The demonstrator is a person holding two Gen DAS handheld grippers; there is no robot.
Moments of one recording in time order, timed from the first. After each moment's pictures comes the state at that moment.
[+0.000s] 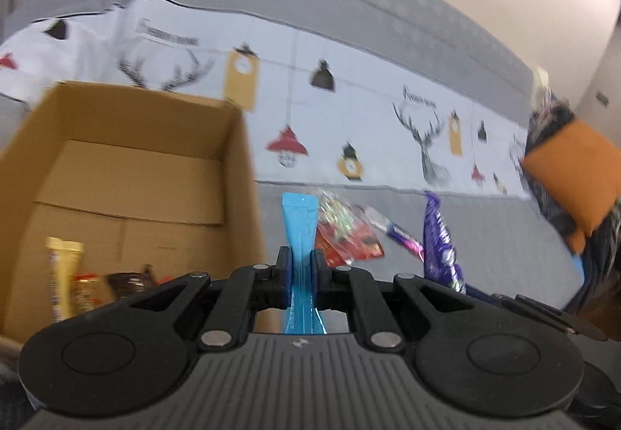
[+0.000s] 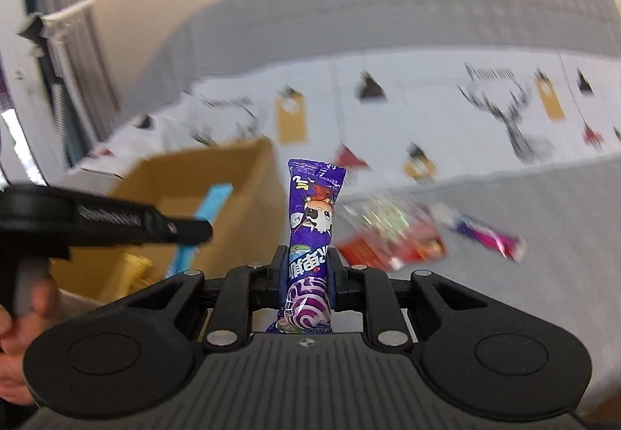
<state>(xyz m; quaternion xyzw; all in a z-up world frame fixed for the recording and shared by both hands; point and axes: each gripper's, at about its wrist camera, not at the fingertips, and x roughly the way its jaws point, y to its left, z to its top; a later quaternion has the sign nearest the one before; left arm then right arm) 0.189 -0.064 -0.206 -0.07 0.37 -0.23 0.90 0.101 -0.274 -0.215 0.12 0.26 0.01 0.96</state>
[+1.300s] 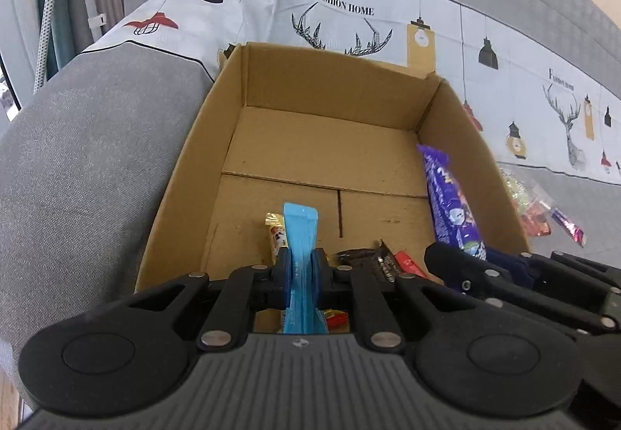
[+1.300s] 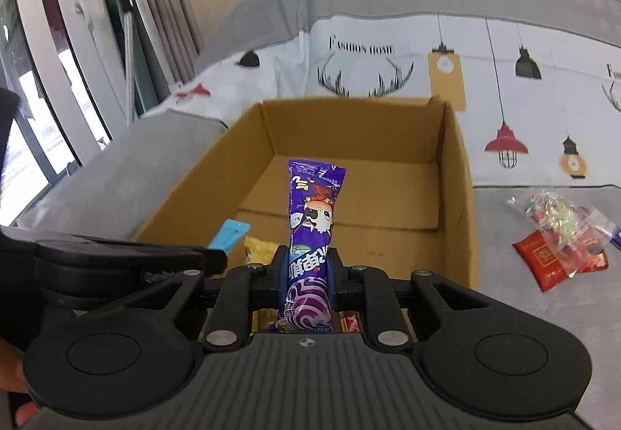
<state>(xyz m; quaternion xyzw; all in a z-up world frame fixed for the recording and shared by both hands) 0.232 0.065 -0.247 0.01 0.42 -0.07 0.90 0.194 -0.107 -0.233 0.09 0.32 0.11 0.94</state>
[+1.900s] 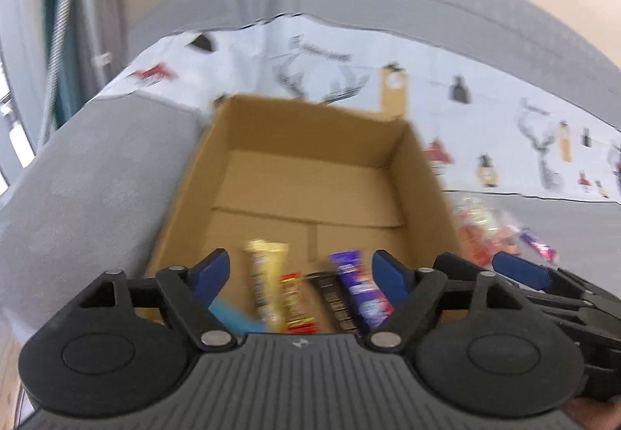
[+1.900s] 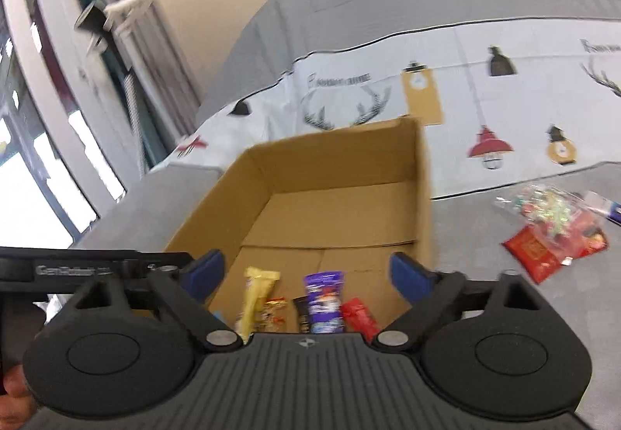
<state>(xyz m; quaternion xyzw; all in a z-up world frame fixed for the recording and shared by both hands) 0.185 0.040 -0.193 0.00 0.37 -0.09 0.93 0.164 -0.176 -0.231 0.18 0.26 0.12 0.94</state>
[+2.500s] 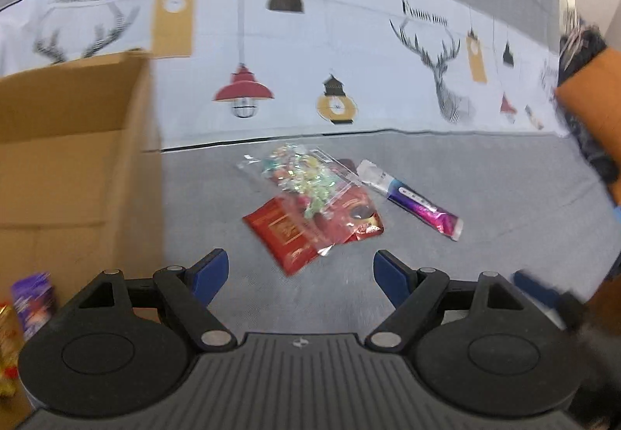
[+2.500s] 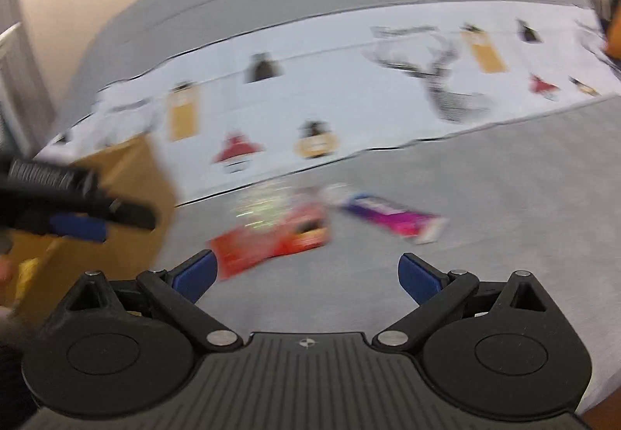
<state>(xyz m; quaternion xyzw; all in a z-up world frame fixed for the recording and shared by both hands) 0.263 -0.221 -0.279 0.04 0.45 -0.21 0.87 0.119 -0.417 -0.315 0.18 0.26 -0.07 0.95</state>
